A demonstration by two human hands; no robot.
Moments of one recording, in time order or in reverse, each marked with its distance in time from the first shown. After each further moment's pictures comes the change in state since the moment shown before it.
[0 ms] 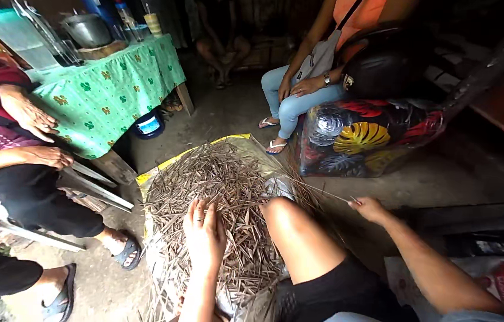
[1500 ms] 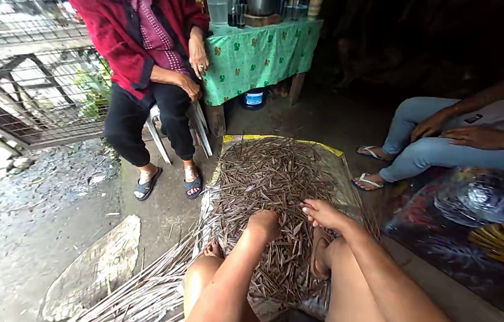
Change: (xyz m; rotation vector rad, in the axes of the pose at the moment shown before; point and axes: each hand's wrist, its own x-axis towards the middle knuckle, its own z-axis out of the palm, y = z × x) left_hand 0.014 -0.029 -0.006 -0.037 -1.148 -0.686; right_hand -0.046 -0.341 0.110 -0.289 -0.656 -0.641
